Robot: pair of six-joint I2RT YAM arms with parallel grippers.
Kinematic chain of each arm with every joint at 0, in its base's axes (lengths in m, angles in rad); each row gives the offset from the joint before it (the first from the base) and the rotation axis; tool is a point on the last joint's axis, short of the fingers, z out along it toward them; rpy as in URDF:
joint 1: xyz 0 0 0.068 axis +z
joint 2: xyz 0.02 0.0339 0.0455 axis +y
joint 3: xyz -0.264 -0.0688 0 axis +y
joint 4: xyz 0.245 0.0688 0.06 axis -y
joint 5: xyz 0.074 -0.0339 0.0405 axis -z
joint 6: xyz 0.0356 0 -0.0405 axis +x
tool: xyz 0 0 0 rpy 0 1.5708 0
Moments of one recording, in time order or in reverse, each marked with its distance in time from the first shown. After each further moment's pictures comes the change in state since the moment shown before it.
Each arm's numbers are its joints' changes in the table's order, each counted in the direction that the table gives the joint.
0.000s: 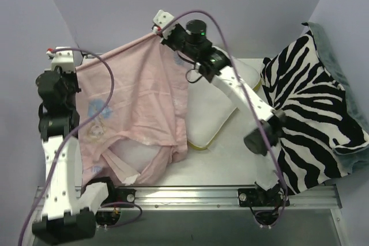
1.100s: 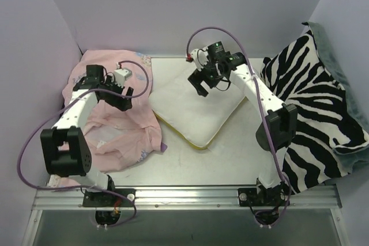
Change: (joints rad) left arm -0.068 0.653 -0.002 -0.252 0.610 0.265; right arm -0.201 0.051 0.204 -0.615 -0.064 0.111
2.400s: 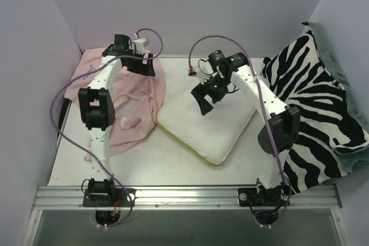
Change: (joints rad) left arm -0.167 0.891 -1.012 -0.092 0.052 -0.365; right arm -0.060 -0.060 0.151 -0.429 -0.165 0.067
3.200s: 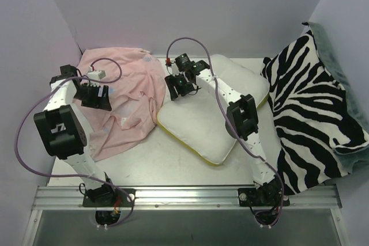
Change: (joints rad) left arm 0.421 -0.581 0.778 -0.198 0.004 0.380; right arm 0.171 0.534 -0.478 0.430 0.140 0.490
